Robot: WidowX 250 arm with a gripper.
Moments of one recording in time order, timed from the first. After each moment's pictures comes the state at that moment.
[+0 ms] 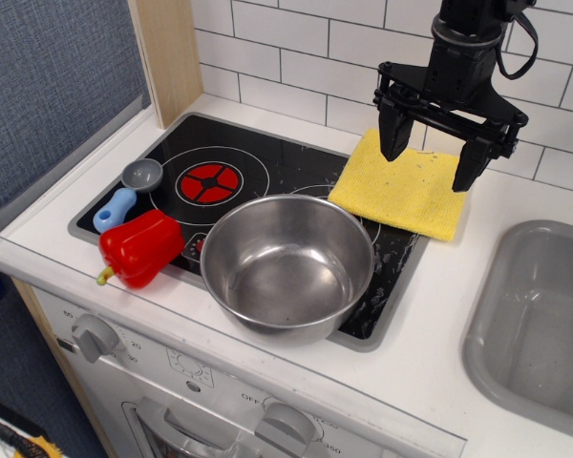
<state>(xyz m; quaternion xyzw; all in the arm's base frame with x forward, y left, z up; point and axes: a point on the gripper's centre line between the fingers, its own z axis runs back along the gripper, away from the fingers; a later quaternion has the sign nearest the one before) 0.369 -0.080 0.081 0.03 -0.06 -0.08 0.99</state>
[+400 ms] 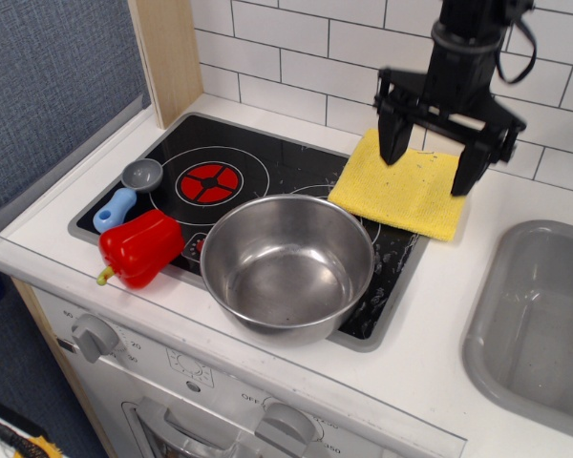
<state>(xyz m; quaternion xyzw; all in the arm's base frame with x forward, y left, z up) 0.366 -0.079 0.068 0.04 -0.04 -0.08 1.00</state>
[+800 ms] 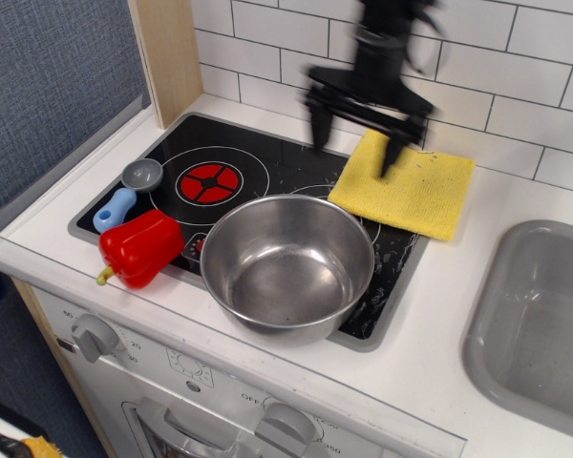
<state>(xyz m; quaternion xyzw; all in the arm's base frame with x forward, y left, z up) 0.368 0.007 0.075 0.05 -0.04 0.01 1.00</state>
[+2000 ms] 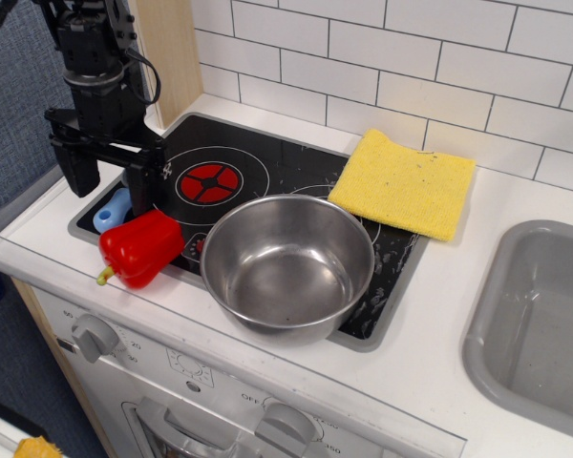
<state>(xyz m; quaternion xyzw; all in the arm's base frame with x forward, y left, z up) 0.267 0.154 0.043 0.04 0.01 0.06 1.00</state>
